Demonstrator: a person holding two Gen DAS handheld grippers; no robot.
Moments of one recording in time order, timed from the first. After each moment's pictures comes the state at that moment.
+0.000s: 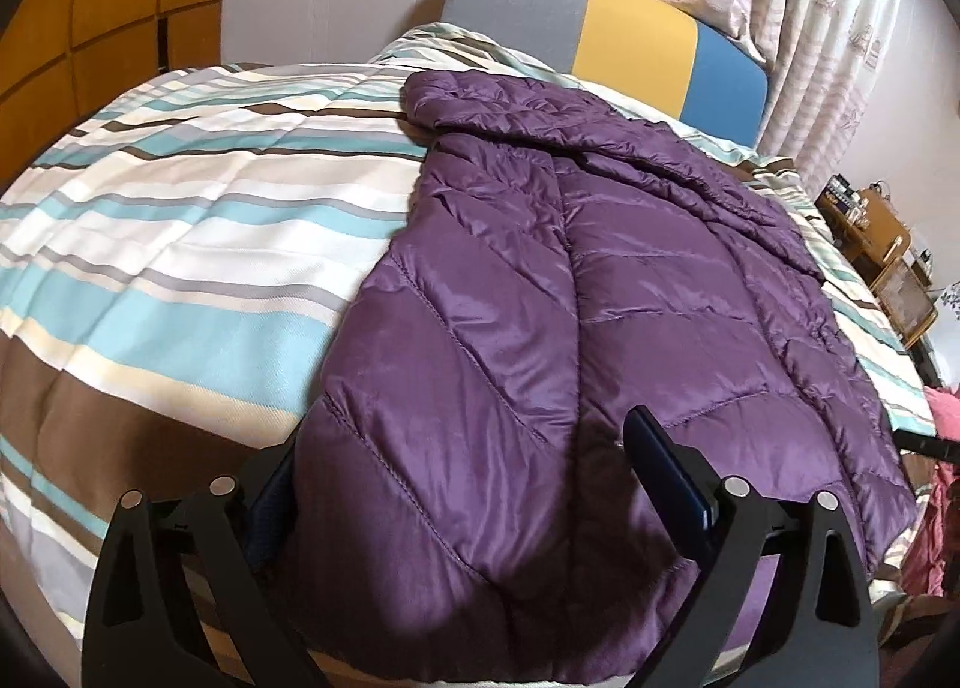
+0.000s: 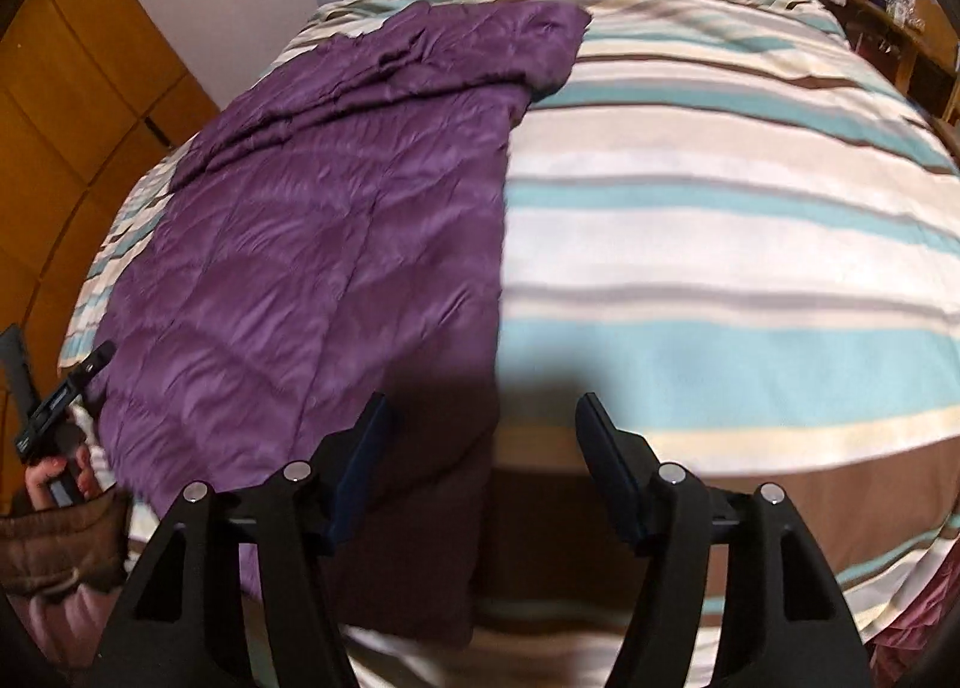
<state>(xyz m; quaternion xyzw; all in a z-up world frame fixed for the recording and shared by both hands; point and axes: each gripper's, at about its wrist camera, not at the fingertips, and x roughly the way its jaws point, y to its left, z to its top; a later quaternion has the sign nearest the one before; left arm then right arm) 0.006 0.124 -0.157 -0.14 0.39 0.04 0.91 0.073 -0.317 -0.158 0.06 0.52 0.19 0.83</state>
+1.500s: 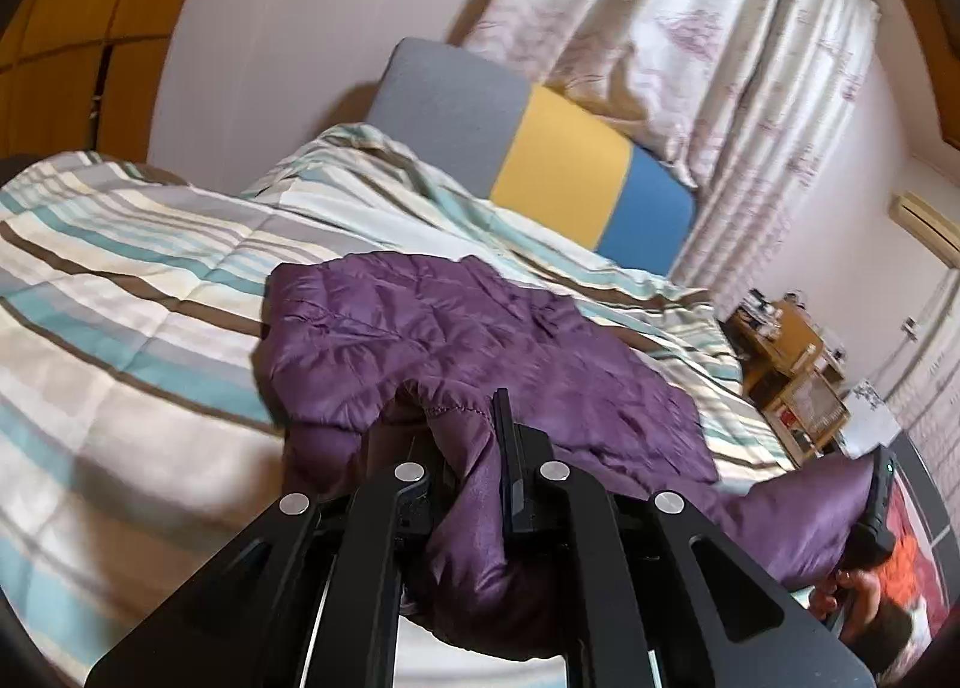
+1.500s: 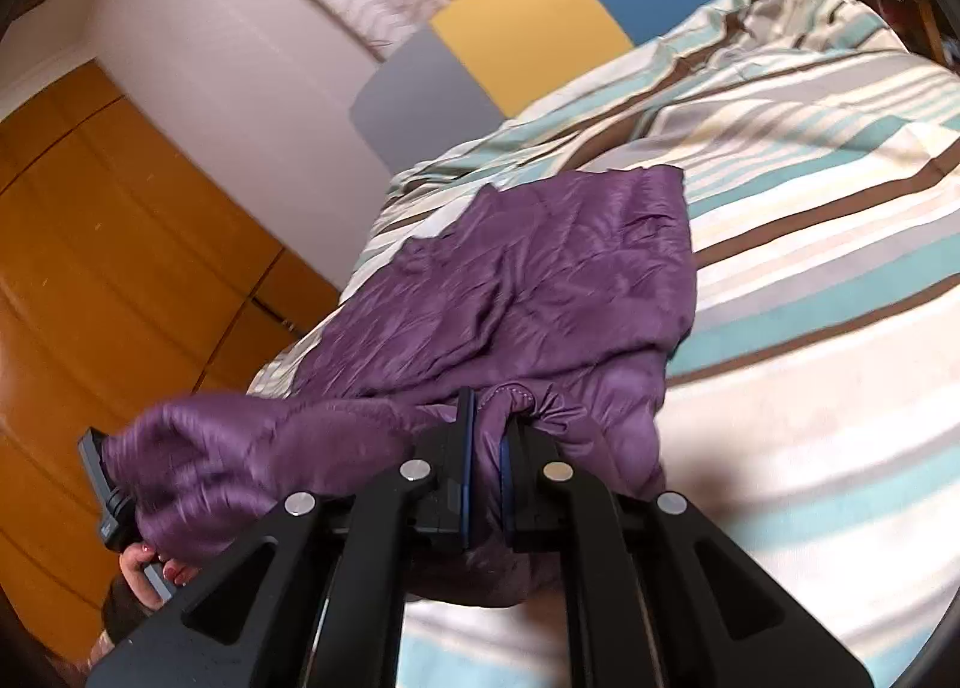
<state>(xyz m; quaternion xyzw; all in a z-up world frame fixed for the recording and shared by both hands) 0.136 0.151 -0.065 -0.22 0.27 -0.04 0.94 0.199 -0.319 -0.124 0.27 0.38 0.27 0.85</state>
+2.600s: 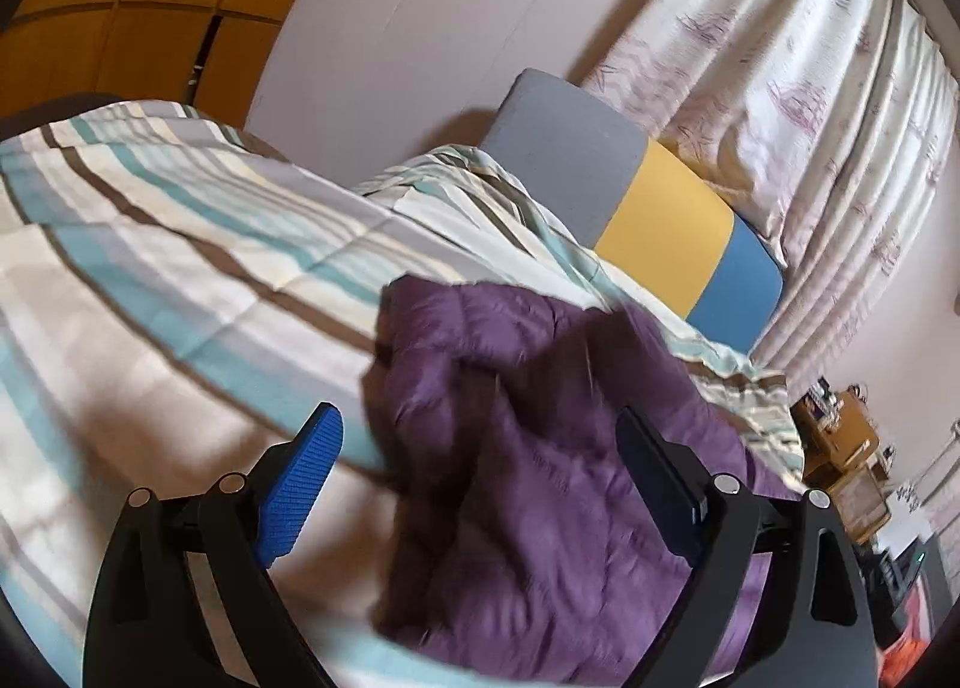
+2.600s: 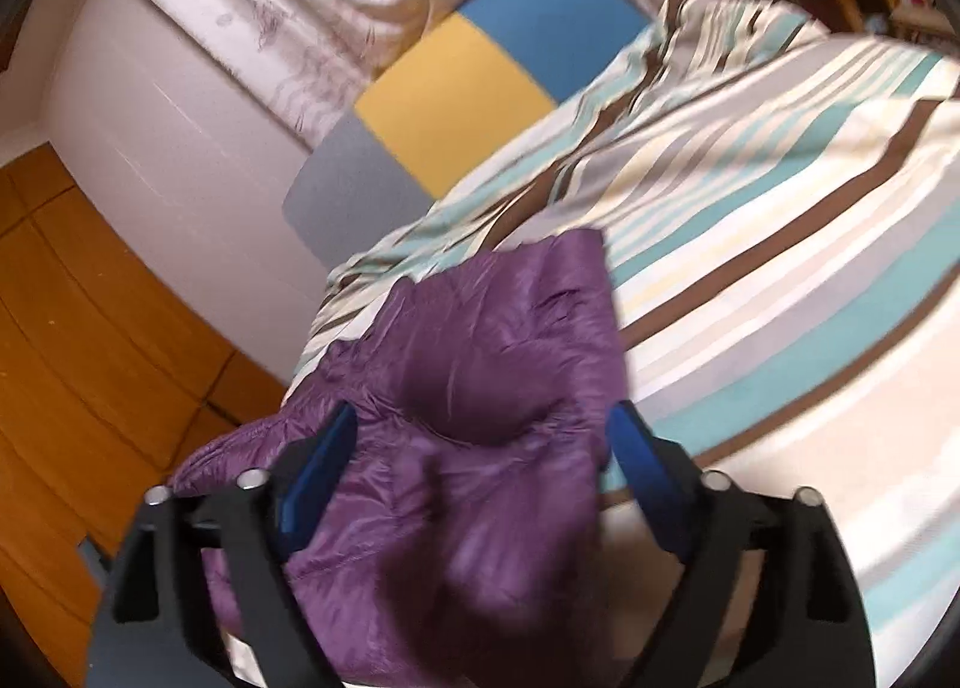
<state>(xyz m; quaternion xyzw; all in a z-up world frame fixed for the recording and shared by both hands) 0.138 0.200 -0.116 -0.27 0.23 0.07 0.93 0.218 -0.343 -0.146 0.32 0.31 0.17 0.88</state>
